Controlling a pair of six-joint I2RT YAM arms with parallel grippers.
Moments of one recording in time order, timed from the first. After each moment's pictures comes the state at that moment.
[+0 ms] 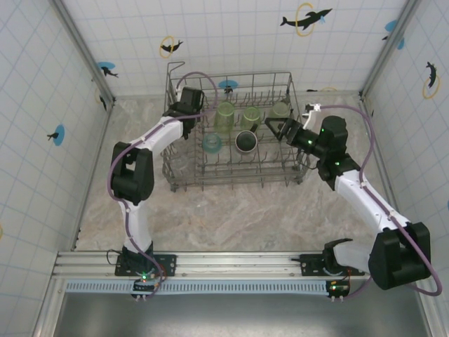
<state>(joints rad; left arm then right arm) -0.38 2.04 1.60 -0.30 -0.49 -0.25 0.28 1.20 0.83 0.23 -0.58 0.80</state>
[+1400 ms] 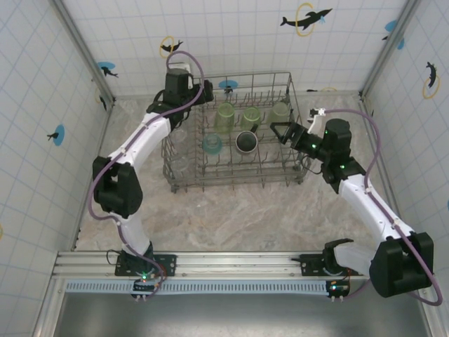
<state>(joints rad) -0.38 1.83 1.67 -0.25 0.00 -0.38 0.25 1.14 0.82 0.07 -0.53 0.73</state>
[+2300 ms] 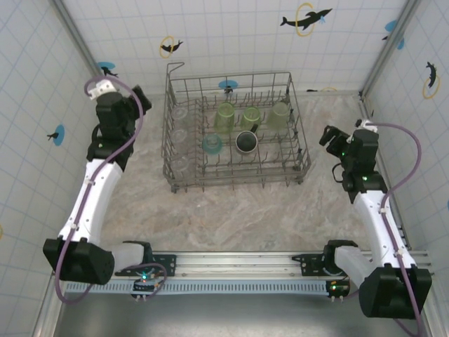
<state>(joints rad) -0.13 1.20 1.18 -0.26 -0.31 -0.42 0.00 0.96 0.74 -0.20 0.08 0.46</state>
